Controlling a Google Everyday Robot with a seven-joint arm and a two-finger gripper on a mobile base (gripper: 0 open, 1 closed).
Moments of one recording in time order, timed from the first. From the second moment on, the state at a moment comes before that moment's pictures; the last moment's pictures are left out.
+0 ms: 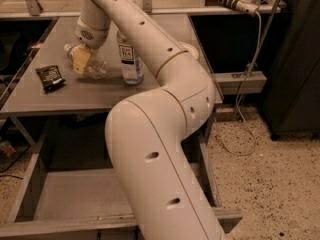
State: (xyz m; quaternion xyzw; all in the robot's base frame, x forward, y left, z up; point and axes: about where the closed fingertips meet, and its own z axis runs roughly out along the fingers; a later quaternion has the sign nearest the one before) arm 0.739 0.222 0.843 -0.62 0.75 0.16 0.16
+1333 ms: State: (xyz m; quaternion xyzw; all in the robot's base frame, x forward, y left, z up) arm 0.723 0.233 0.893 -0.67 0.69 0.14 0.25
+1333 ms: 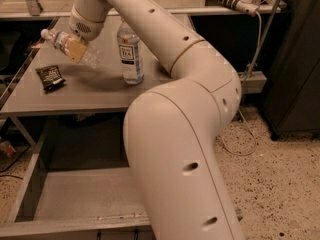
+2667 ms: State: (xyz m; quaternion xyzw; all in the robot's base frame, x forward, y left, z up) arm 0.696 0.239 0.928 -0.70 0.65 0.14 0.26
